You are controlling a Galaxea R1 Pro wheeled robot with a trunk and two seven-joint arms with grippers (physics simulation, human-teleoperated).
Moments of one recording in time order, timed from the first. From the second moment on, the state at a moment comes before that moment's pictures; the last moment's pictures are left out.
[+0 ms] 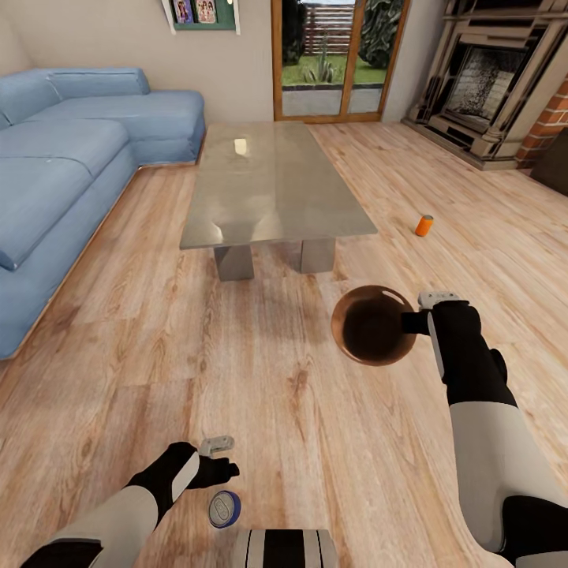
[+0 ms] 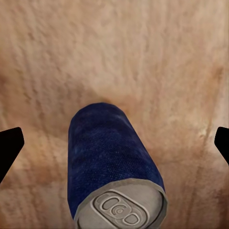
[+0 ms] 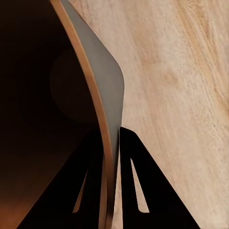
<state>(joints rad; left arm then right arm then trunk) -0.72 -0.04 -0.01 -0.29 0.16 0.55 -0.08 -0.94 -0.06 -0.15 -1.20 0.30 1.05 0.14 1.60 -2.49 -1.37</state>
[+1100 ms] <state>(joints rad) -0.69 -0.05 -0.01 -0.28 0.16 0.55 -0.08 -0.94 -0.06 -0.15 -1.19 0.30 1.05 0.14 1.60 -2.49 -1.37</state>
